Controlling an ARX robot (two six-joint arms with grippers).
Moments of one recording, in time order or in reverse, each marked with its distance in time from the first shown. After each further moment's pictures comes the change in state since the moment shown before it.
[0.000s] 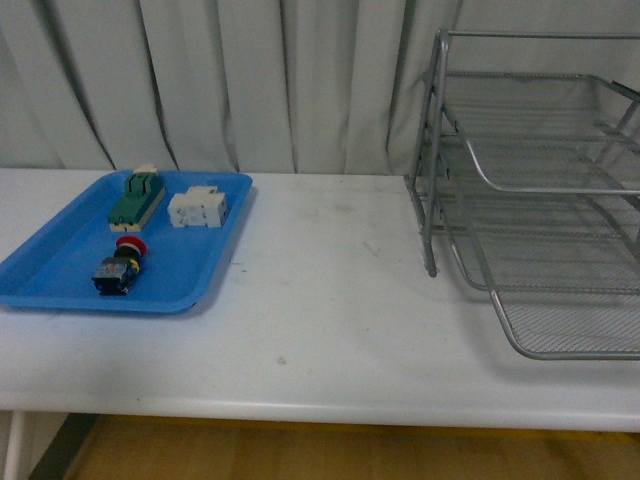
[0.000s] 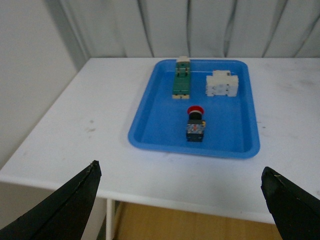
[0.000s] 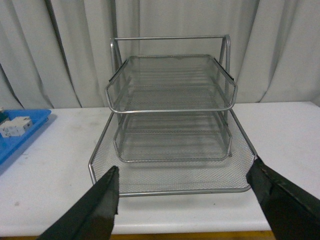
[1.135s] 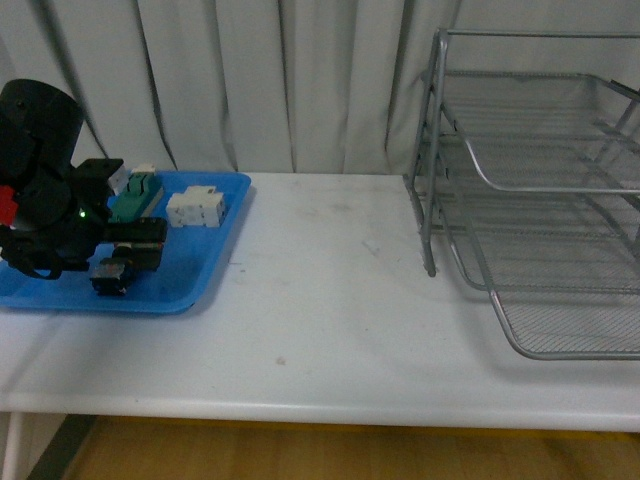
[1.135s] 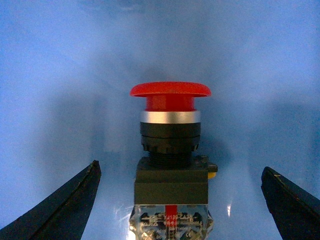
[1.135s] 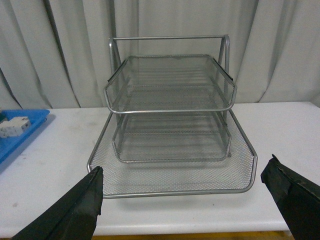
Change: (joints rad) left arm 0.153 1.652 1.227 -0.261 0.308 -0.013; right arm 0.000 0.000 0.000 0.000 0.001 0.000
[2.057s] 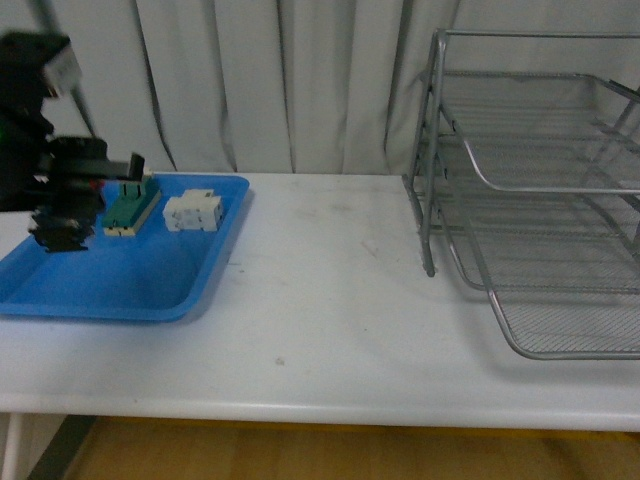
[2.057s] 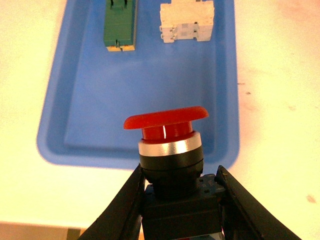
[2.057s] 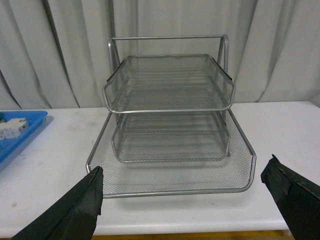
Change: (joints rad) left arm -0.152 -0.652 -0.518 0.083 -0.161 -0.053; right arm 0.000 0.000 0.000 0.000 0.000 0.000
